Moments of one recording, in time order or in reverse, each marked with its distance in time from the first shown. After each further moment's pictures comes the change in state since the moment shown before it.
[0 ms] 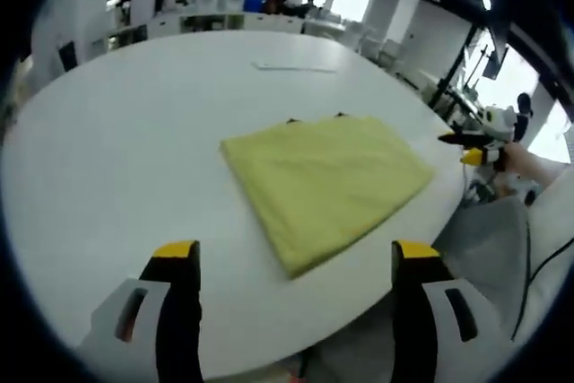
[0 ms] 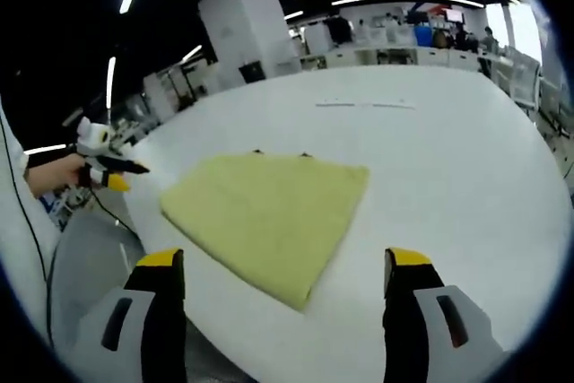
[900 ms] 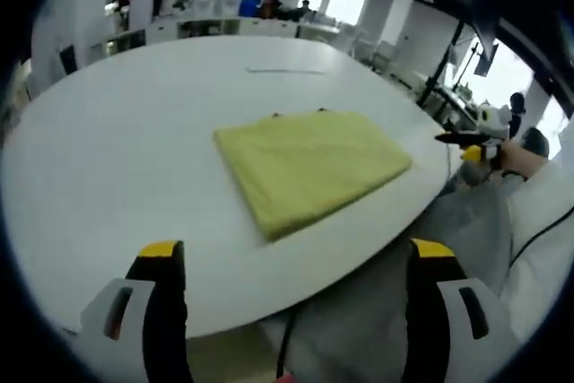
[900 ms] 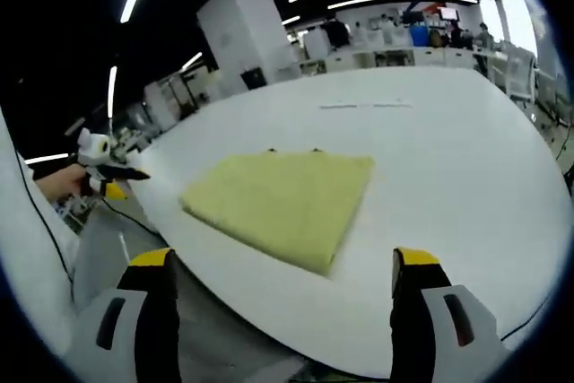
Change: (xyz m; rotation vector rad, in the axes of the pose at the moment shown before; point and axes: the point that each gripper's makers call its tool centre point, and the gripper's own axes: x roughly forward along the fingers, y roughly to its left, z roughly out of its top) left arm -0.040 -0.031 -0.021 0.017 -0.018 -0.012; right arm -0.040 0.027 -0.015 0.029 -0.026 0.009
